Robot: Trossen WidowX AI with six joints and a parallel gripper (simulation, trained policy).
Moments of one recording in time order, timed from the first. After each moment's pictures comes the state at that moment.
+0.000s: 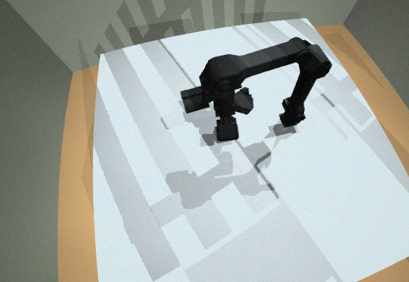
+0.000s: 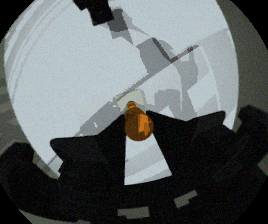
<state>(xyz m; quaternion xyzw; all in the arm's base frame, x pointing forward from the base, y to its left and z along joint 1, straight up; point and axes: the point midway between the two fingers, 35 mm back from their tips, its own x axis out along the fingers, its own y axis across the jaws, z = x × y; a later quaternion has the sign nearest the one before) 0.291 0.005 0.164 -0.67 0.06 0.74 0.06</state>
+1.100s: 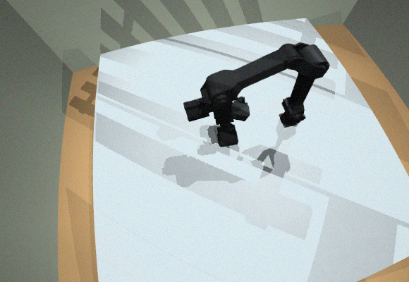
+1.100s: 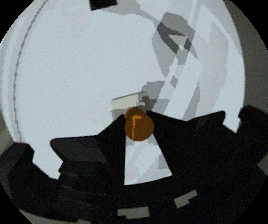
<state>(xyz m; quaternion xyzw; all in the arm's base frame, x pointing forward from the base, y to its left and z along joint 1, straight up) 0.288 0.004 0.103 -0.66 0.03 0.75 0.05</state>
